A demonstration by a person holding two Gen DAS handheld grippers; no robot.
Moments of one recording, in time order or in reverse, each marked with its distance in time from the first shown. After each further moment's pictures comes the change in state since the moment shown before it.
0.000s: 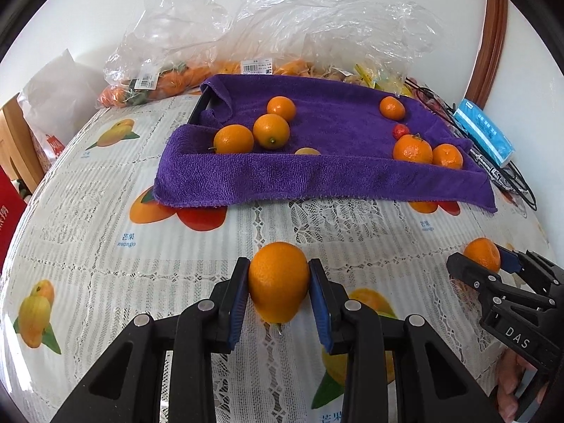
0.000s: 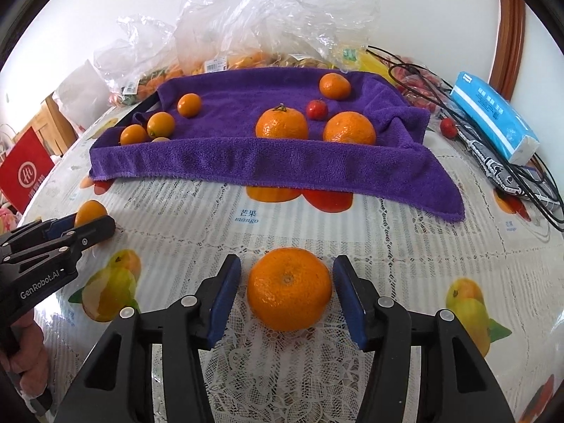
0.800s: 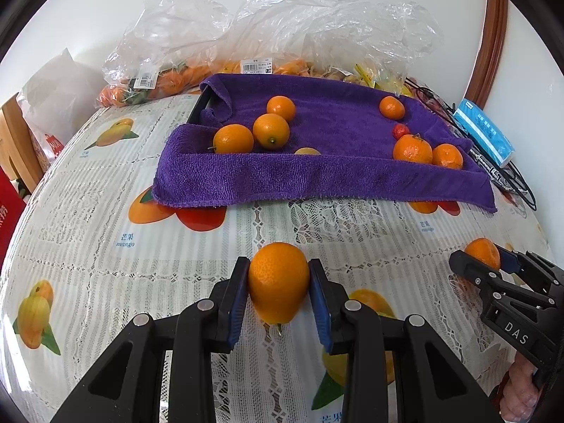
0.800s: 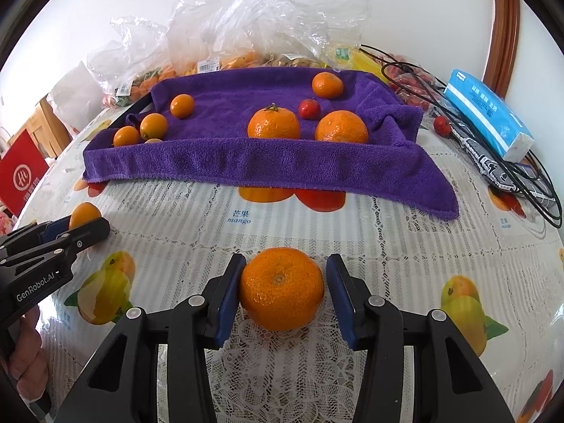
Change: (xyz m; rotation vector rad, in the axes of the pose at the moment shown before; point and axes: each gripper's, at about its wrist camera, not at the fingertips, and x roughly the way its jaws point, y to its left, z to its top) left arm 0.001 0.000 -0.001 0.000 0.001 -0.001; right arm 0.001 -0.002 0.000 0.012 -0.003 -0.021
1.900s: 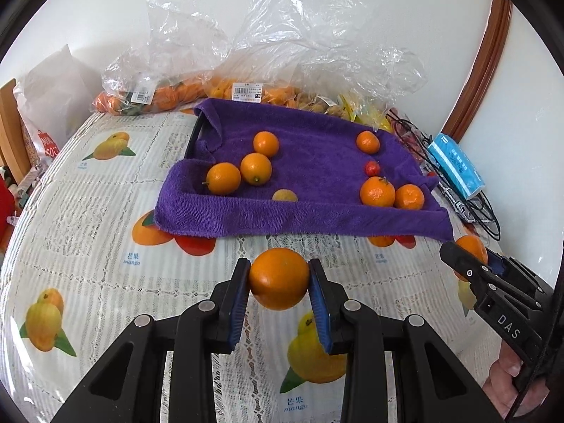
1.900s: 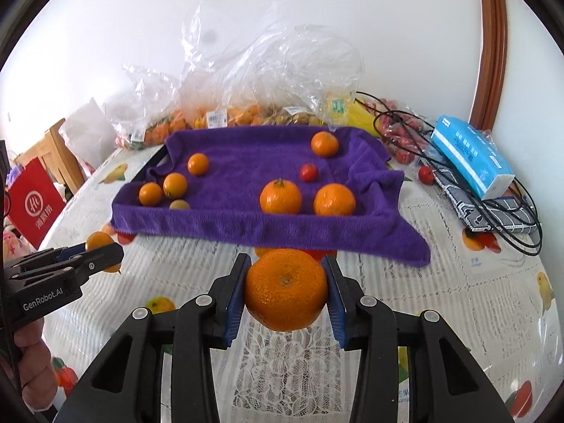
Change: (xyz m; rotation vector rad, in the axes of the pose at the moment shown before) left arm -0.037 0.008 0.027 -0.073 -0.016 -0.118; right arm -0.054 0.001 0.033 0.024 -0.123 0.015
